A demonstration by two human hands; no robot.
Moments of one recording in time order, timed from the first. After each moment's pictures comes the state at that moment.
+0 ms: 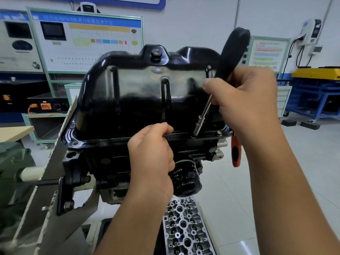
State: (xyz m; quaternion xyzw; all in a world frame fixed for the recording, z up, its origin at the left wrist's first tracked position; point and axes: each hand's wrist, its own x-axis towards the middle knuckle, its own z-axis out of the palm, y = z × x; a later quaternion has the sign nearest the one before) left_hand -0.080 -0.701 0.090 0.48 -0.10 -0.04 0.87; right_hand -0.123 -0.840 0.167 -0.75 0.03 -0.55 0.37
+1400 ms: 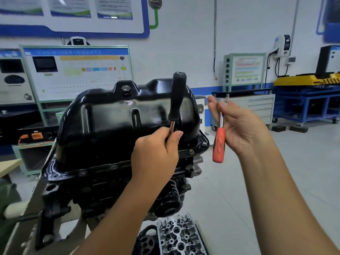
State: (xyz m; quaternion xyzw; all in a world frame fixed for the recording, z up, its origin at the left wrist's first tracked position) left_hand -0.056 -0.747 0.103 0.70 -0.39 0.37 0.47; right_hand -0.145 -0.916 0.167 -0.33 -0.05 -0.34 0.88
